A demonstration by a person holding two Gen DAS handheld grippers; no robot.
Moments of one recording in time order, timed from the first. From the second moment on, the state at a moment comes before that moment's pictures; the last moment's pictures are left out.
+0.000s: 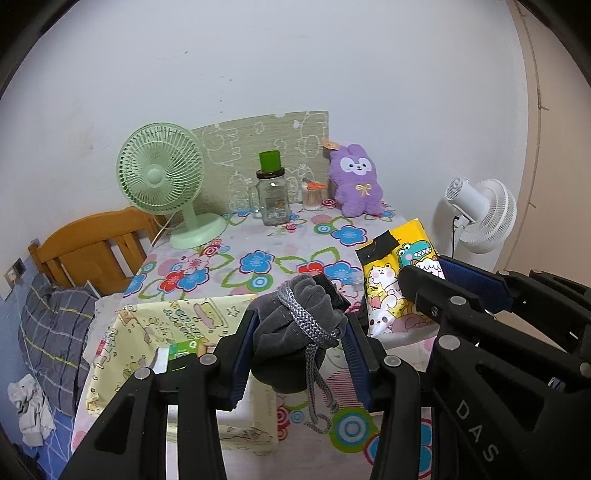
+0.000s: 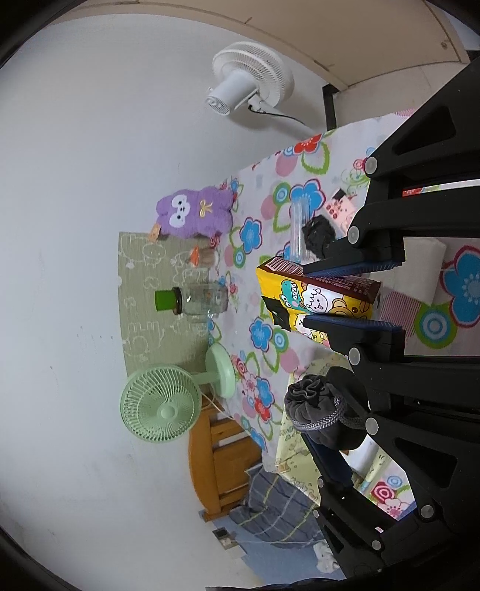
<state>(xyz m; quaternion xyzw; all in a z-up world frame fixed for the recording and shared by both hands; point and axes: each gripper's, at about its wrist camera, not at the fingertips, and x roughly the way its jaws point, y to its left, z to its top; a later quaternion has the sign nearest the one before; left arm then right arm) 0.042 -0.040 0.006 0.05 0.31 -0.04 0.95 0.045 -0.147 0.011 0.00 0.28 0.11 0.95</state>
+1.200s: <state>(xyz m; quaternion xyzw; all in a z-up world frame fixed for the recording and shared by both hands) 0.066 0.080 -0.031 0.03 0.35 0.03 0.94 0.078 -0.018 -0.018 -0.05 0.32 0.19 0.93</state>
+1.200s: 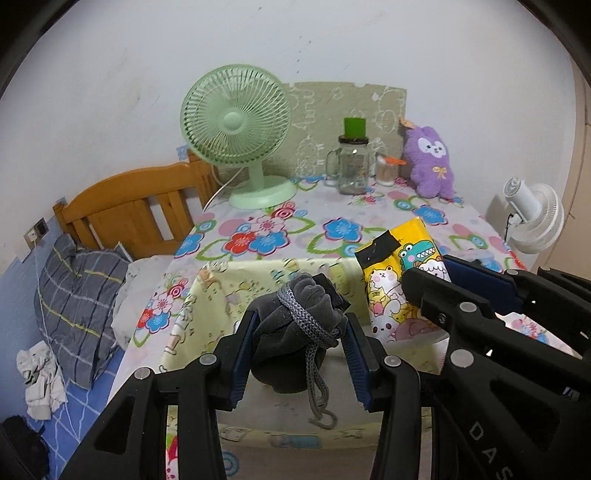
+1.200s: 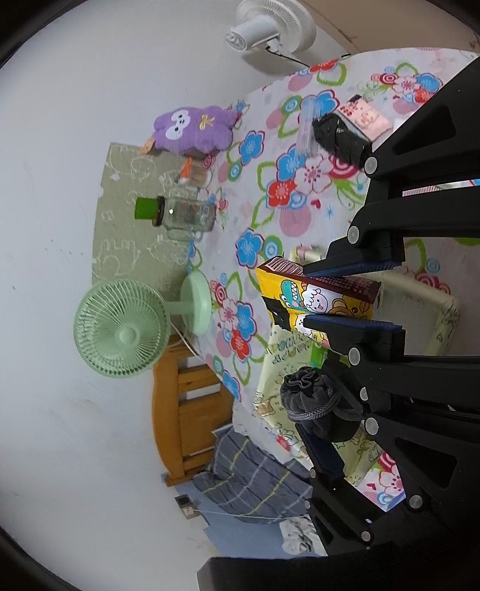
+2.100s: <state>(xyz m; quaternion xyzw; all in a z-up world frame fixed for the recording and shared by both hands) 0.078 0.124 -0.076 0.02 0.40 0.06 0.92 0.097 0.037 -0.063 -0.08 0.38 0.20 0.90</state>
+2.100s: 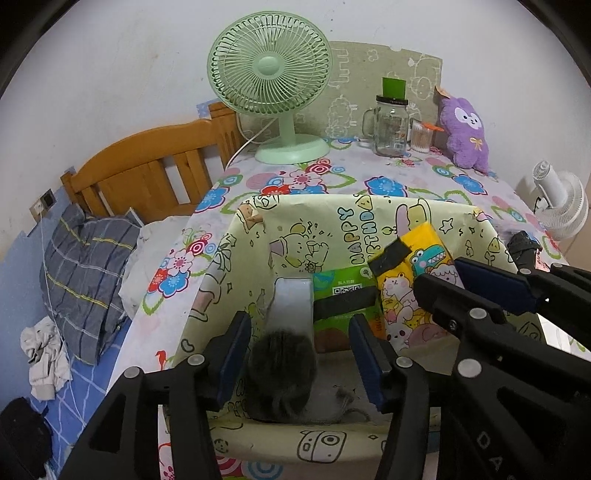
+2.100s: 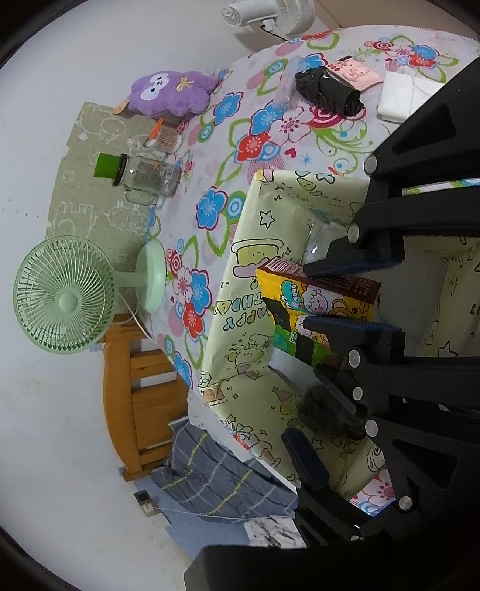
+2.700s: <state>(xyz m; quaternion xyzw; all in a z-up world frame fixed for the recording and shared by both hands) 0.073 0.116 -0.062 0.00 0.39 0.04 0.92 0.091 0.021 -0.047 -0.08 0.34 0.17 0.92</state>
